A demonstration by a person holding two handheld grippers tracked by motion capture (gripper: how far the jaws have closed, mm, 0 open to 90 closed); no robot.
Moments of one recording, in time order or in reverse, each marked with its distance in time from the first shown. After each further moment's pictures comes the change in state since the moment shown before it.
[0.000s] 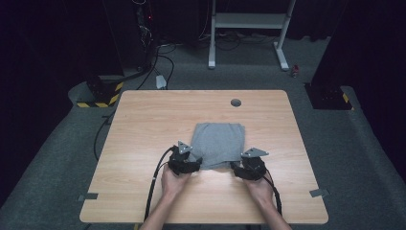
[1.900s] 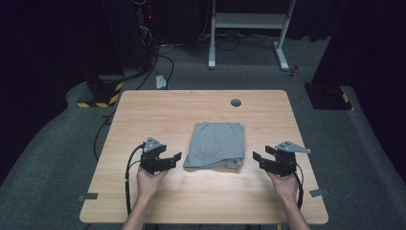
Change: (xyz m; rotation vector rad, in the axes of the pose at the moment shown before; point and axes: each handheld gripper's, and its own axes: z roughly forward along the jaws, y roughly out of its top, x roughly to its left) left arm 0.051 -0.003 -0.081 -0.141 -0.041 -0.091; right arm -0.055 0.003 -0.080 -0.201 0.020 0.159
